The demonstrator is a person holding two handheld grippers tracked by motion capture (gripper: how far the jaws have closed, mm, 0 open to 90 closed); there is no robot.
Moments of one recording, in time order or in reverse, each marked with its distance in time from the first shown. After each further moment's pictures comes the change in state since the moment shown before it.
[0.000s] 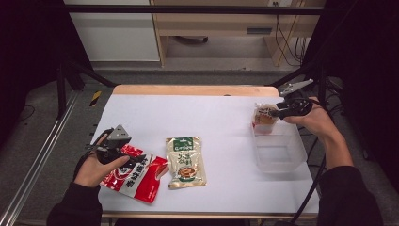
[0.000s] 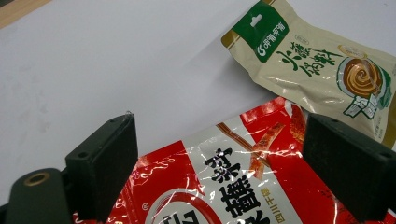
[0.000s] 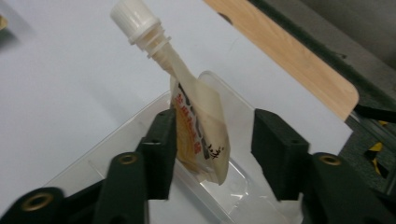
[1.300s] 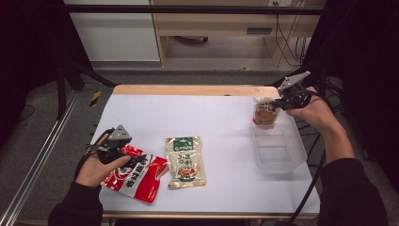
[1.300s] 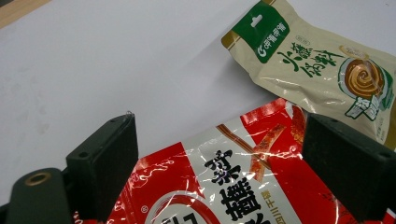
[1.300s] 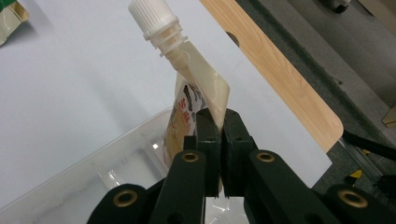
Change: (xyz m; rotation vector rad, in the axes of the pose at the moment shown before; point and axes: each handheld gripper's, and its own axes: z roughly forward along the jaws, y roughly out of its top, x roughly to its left) left arm 0.000 0.001 0.002 0.001 -0.001 0.002; right arm 0.000 0.026 -0.009 0.006 0.031 -0.158
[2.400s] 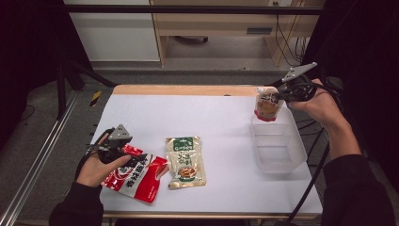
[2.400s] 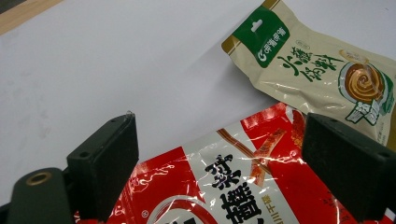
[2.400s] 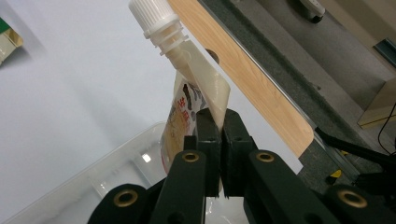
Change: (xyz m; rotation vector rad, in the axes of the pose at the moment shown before) left arm -0.001 0.001 0.001 -0.010 0.004 0.001; right arm -0.005 0.019 -0.024 -0.024 -0.061 0.000
